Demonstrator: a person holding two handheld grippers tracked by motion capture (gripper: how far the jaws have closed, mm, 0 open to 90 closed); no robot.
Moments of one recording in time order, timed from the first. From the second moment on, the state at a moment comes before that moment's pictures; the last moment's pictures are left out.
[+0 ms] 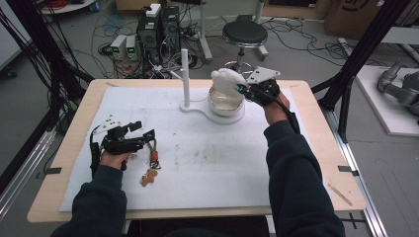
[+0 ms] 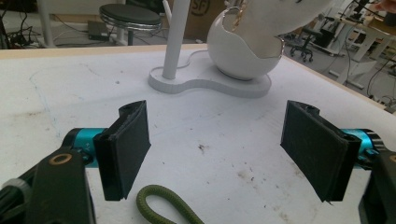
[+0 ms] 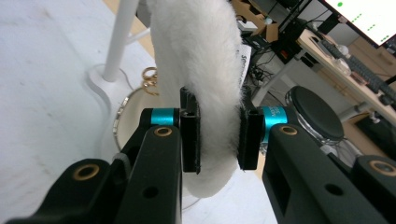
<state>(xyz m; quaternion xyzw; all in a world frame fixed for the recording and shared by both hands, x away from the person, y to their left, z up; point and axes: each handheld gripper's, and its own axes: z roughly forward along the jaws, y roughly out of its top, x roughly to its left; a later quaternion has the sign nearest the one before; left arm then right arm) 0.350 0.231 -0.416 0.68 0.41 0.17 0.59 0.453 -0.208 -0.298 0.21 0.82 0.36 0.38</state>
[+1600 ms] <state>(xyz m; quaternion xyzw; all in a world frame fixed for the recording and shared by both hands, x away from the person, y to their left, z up) 0.350 0.232 -0.418 0.68 0.42 0.16 0.59 0.467 -0.203 -0.328 0.27 0.83 0.40 0.29</state>
